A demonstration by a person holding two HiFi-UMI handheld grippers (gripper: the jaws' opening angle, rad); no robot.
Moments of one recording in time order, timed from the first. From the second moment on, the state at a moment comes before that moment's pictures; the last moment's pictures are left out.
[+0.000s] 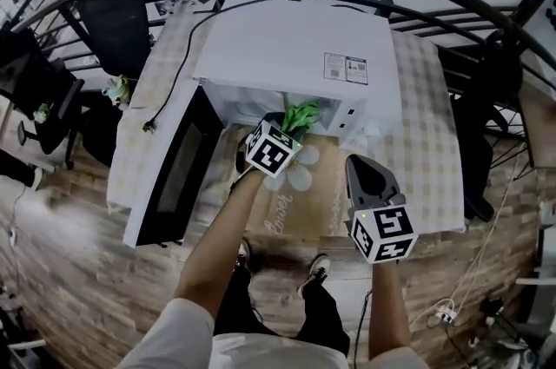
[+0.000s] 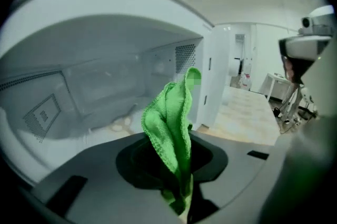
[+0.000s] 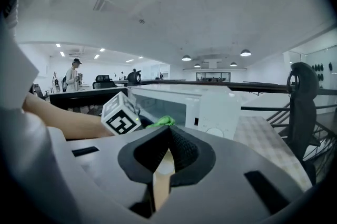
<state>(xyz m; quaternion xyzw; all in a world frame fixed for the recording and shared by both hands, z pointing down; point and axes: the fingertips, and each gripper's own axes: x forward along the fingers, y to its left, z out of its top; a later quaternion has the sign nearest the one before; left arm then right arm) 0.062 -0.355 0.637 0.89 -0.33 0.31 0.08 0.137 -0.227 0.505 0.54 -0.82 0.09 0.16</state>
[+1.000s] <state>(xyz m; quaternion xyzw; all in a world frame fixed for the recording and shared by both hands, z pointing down) -0.025 -0.252 0.275 0.91 -0.40 0.06 -0.04 0.131 -0.220 0.250 0.56 -0.82 -0.07 0.12</state>
